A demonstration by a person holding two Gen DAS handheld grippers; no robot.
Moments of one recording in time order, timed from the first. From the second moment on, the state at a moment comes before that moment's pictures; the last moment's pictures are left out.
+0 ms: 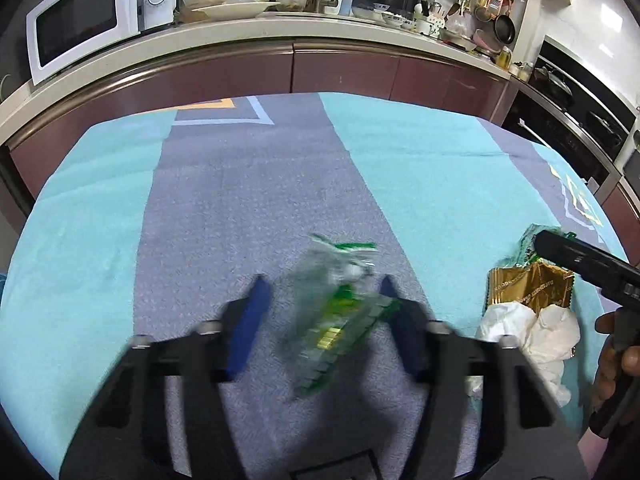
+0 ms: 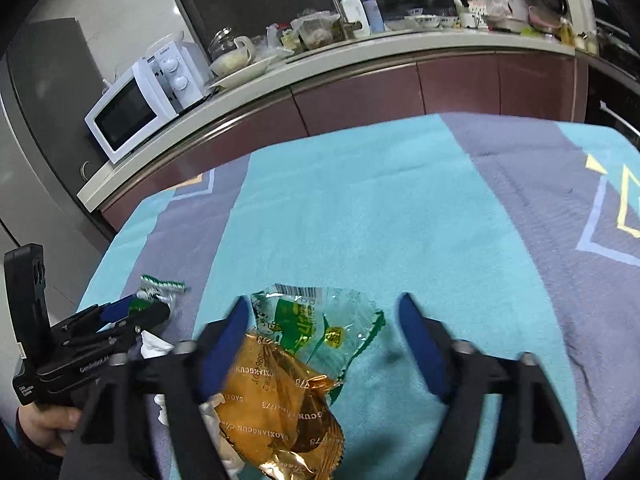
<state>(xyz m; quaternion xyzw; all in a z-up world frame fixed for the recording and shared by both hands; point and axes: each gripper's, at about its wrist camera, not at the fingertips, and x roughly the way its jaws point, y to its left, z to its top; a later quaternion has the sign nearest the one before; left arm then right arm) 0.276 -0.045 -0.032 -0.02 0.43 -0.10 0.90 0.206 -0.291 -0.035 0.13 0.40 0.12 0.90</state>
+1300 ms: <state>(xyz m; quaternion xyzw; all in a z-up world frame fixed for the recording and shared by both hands) 0.078 0.061 0.110 -0.05 0.22 -0.02 0.97 0.102 -0.218 0.083 0.11 0.22 0.24 0.94</state>
